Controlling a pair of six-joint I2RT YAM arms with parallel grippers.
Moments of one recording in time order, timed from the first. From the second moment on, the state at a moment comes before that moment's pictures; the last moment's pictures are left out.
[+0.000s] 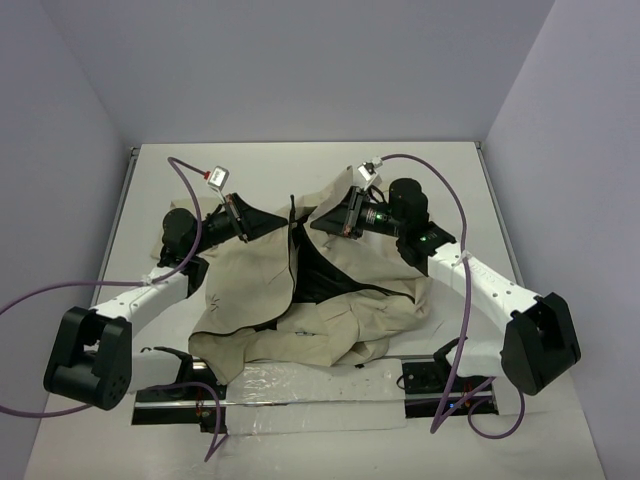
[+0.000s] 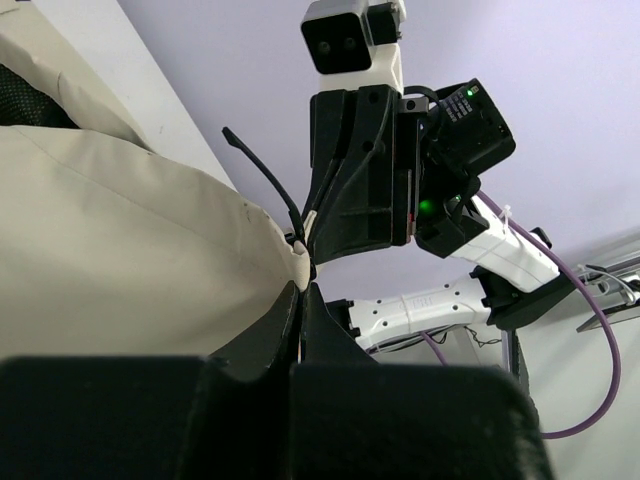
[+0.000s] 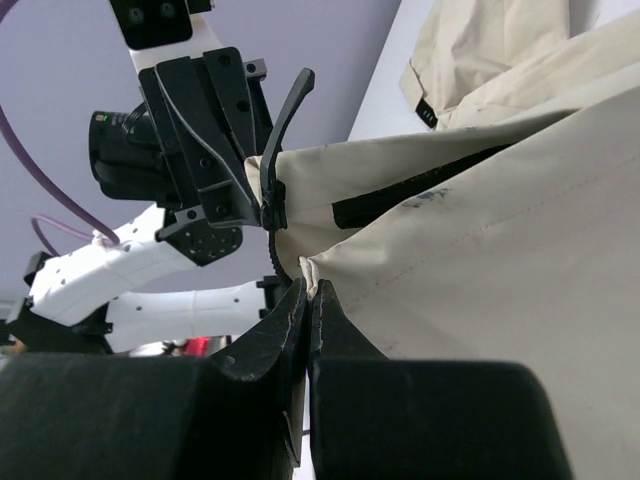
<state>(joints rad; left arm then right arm) -0.33 1.26 0.58 0.90 0.81 -1.22 0.51 1.27 0.88 0.23 -0.67 0.99</state>
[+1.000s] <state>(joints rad) -0.33 1.26 0.58 0.94 0.82 -1.24 0.51 1.30 0.87 0.34 -0.69 1.12</state>
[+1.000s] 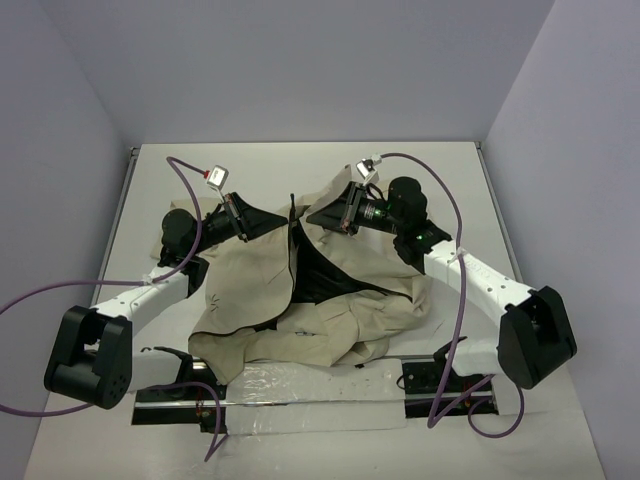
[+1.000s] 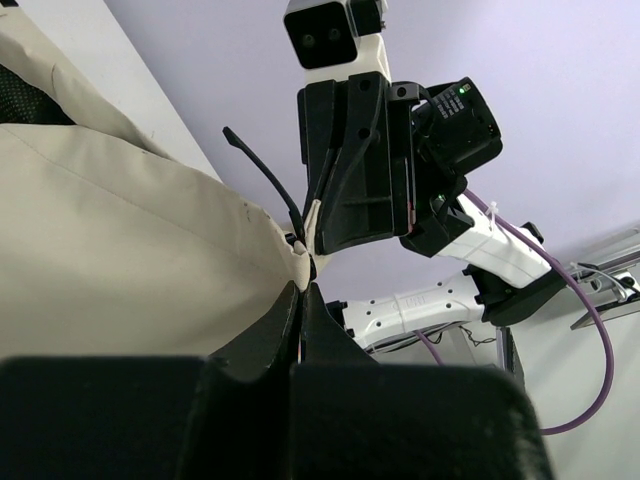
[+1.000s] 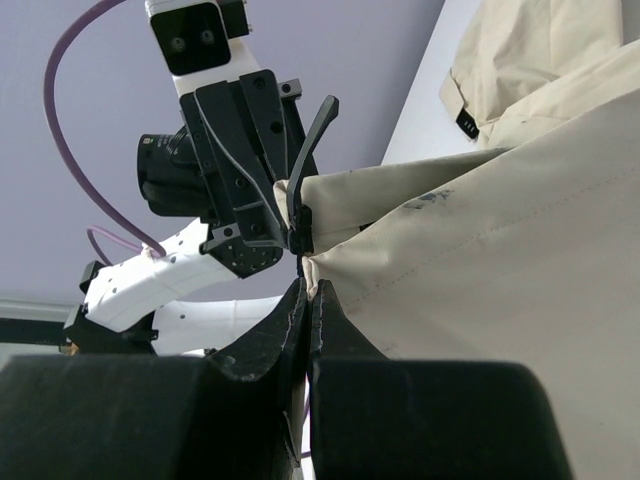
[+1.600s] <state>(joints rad) -0.33 1.26 0.58 0.94 0.82 -1.25 0.51 1.32 0.87 0.38 -0.70 1.14</state>
